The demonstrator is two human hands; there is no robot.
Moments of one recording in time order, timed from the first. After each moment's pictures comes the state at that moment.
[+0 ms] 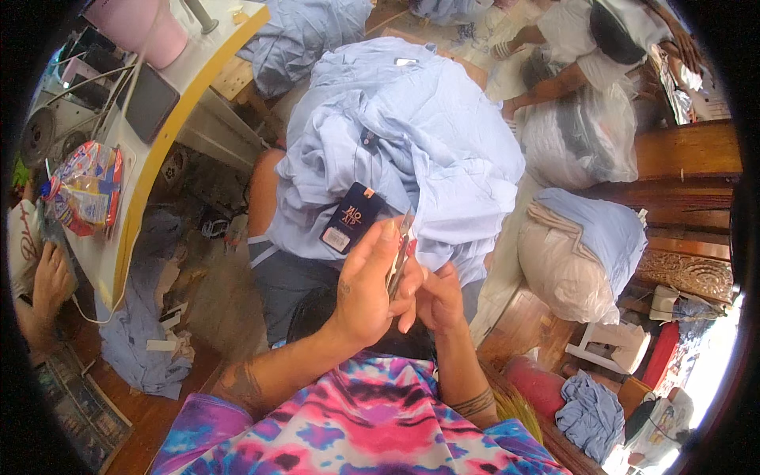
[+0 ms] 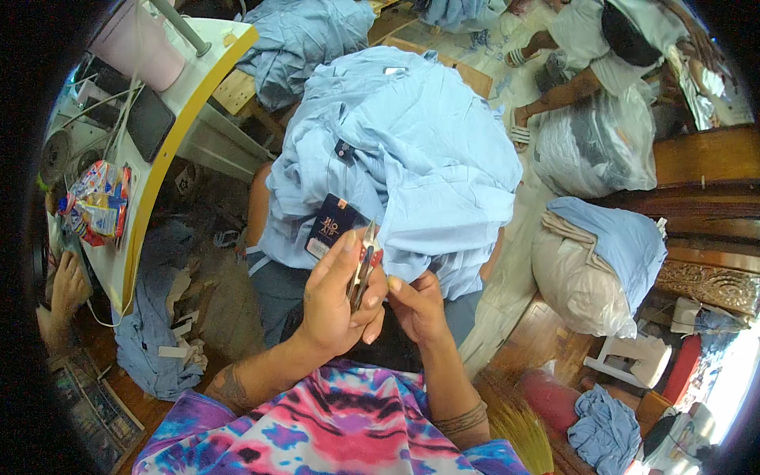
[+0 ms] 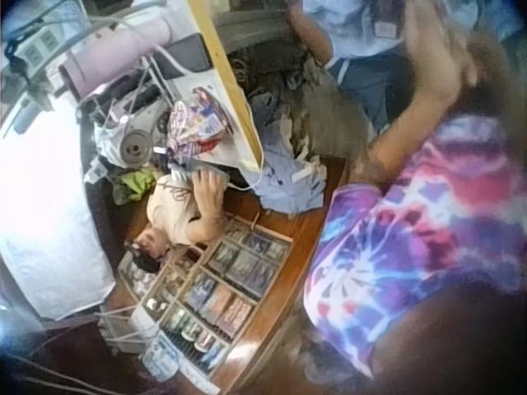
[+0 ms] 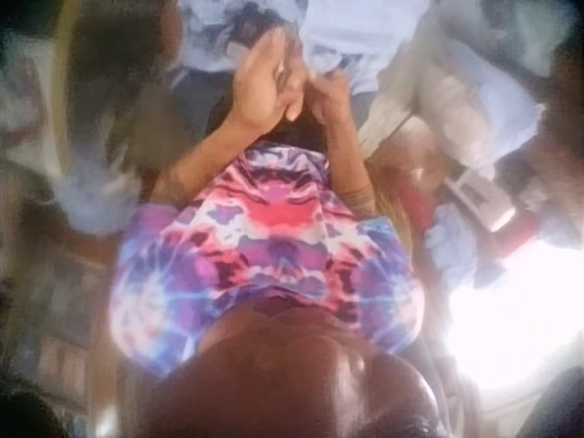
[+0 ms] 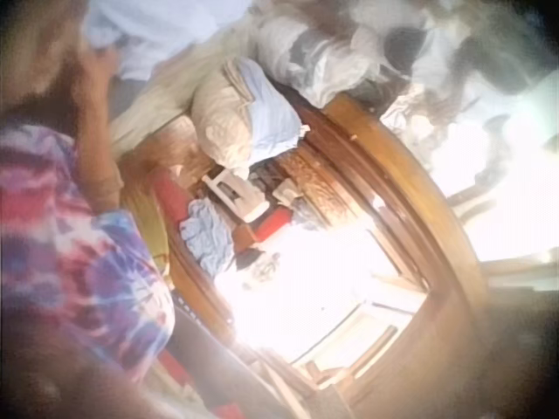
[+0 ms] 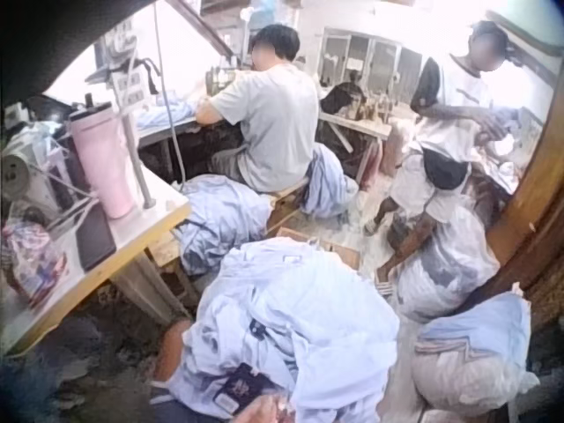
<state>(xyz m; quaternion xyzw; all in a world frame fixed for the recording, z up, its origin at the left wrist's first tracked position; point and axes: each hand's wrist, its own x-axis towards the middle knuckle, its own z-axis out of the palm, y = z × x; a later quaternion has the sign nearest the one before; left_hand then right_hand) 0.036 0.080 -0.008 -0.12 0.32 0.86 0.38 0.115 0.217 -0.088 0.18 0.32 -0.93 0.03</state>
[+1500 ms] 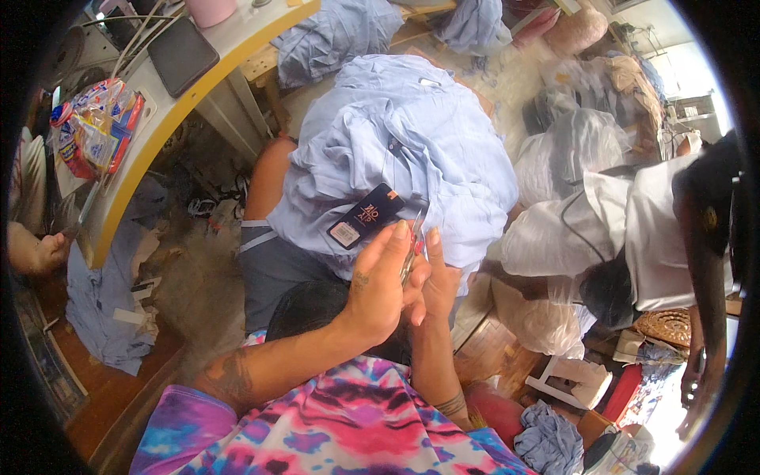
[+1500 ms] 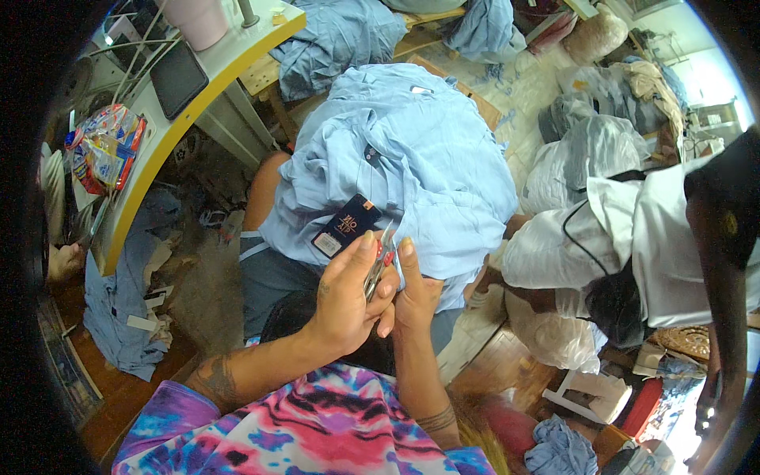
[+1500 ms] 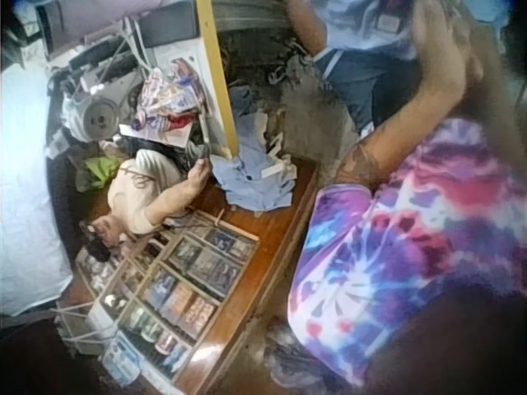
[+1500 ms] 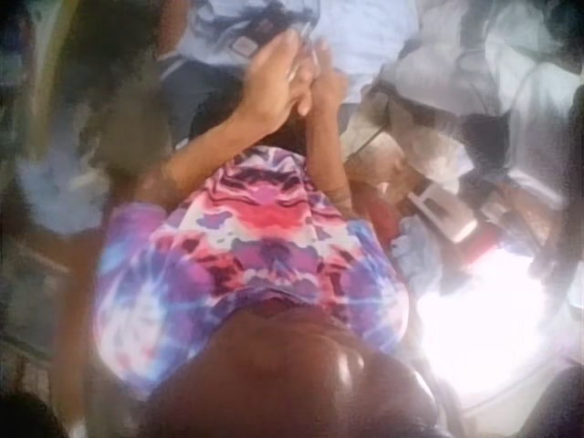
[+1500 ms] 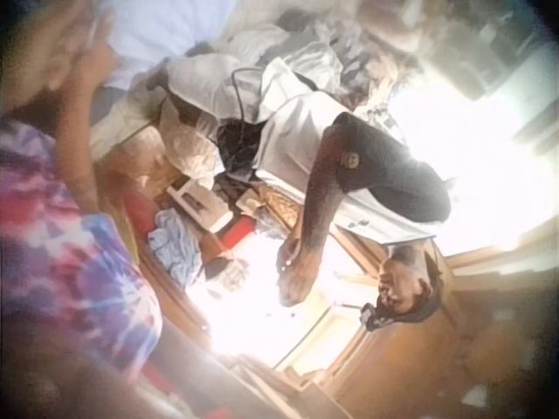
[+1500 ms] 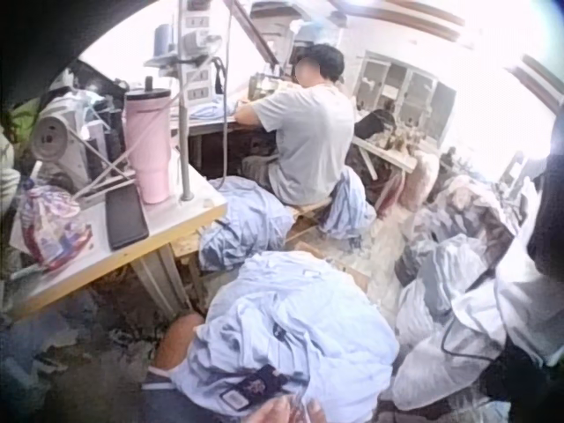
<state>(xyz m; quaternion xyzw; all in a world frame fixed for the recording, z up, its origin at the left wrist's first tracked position) 0.044 0.090 -0.005 -0.15 0.28 0.88 0.34 0.072 0.201 -0.061 0.36 0.50 -0.78 -0.12</state>
